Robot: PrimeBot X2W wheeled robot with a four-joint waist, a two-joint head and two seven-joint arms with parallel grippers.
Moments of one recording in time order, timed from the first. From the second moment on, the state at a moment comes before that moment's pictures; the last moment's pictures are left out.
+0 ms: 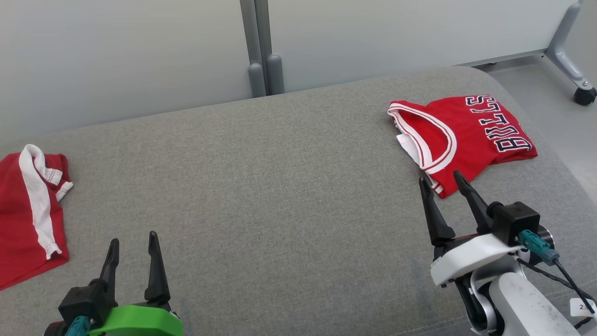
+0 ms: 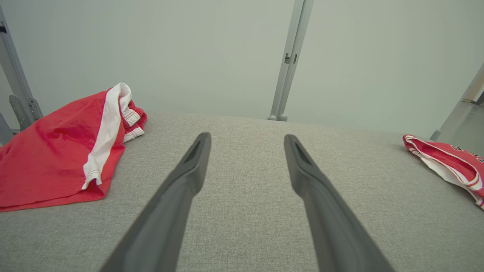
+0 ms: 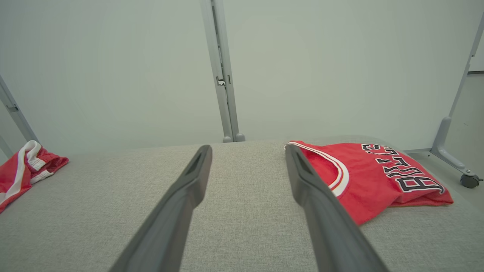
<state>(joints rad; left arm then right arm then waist) 0.11 0.05 -0.11 0.05 -0.35 0.12 -0.25 -0.09 -0.22 0.41 0.14 0.38 -0.13 -0.25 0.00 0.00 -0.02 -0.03</state>
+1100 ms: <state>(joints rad) 0.11 0.05 -0.06 0.01 -0.33 0.12 -0.25 -0.05 -0.19 0.40 0.10 0.33 -0.10 -0.25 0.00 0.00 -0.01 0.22</state>
